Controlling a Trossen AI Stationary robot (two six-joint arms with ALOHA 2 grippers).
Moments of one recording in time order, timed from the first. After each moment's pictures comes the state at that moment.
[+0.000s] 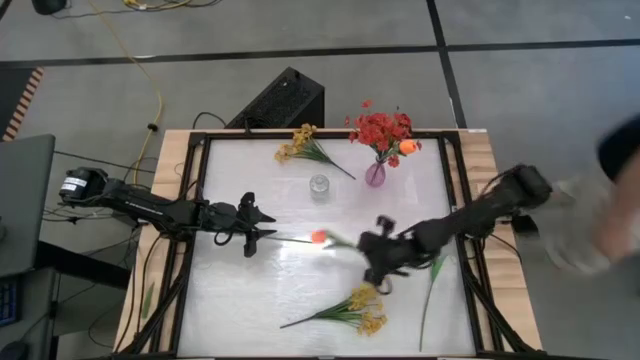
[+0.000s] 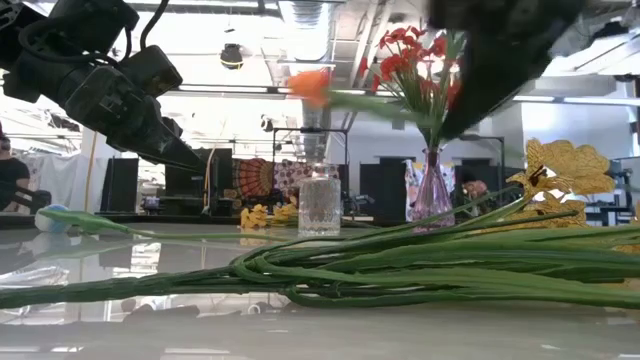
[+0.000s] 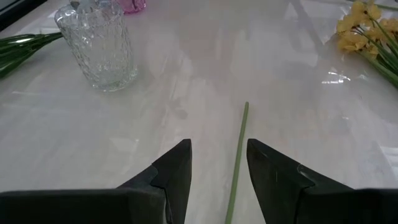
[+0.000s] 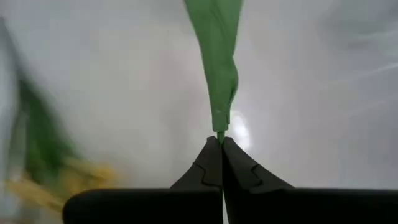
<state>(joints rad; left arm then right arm) -0.10 1.02 0.23 0.33 -0.20 -0.15 0.43 1.53 1.02 -0.54 0.41 0.60</state>
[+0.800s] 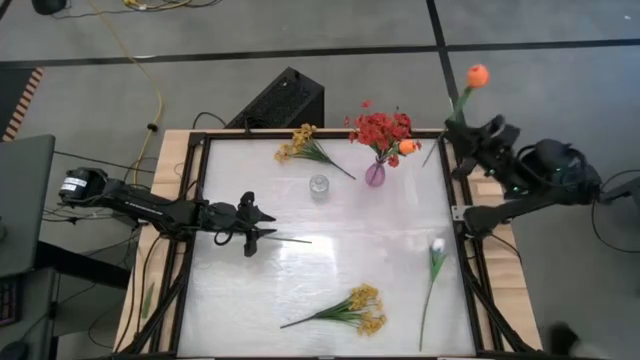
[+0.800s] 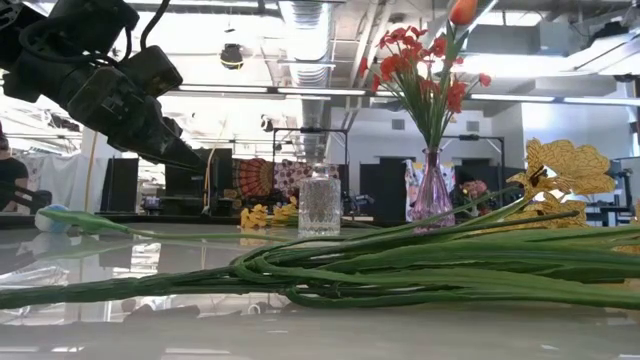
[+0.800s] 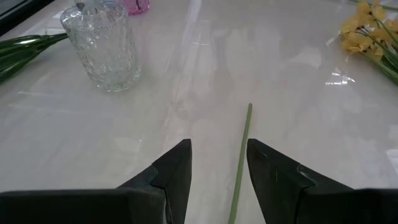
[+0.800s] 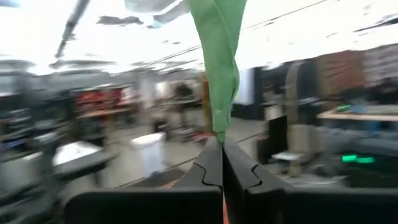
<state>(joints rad) -0.10 1.02 0.23 0.33 -0.21 -0.15 0.21 0.54 0.89 0.04 0.85 -0.17</state>
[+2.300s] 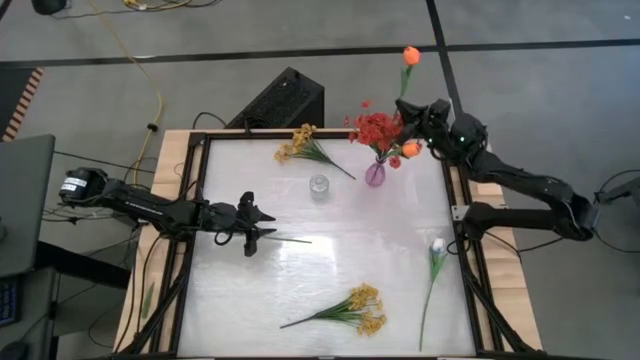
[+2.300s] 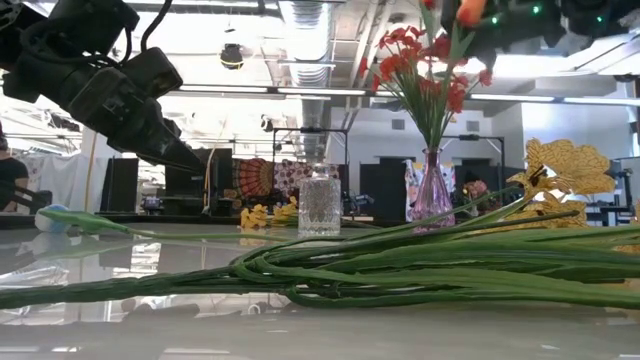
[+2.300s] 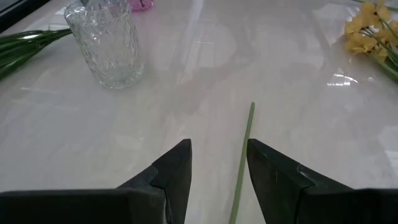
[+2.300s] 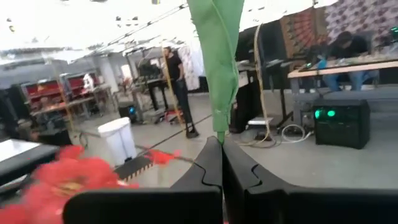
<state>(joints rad) -0.10 1.02 0.23 0.32 -0.22 -0.17 -0.63 0.94 0.69 0.40 0.19 0.19</state>
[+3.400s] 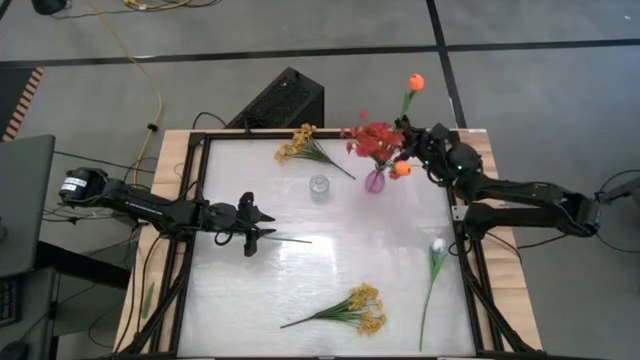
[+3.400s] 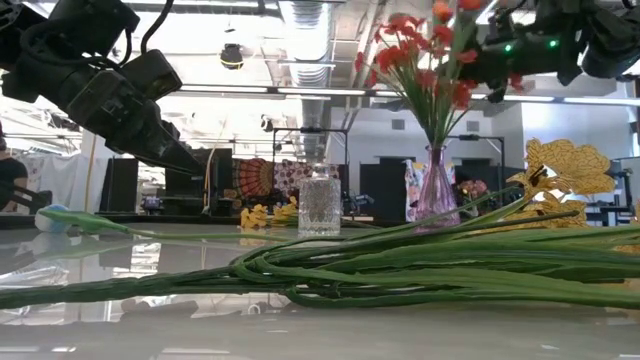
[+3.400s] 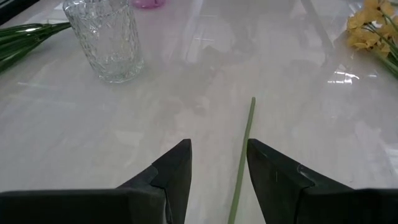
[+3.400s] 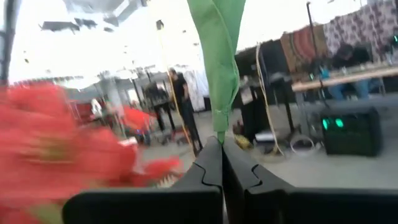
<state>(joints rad) -0.10 1.02 0.23 0.30 -0.22 -0.18 -0.52 0.92 0.39 0.80 0.31 0.20</state>
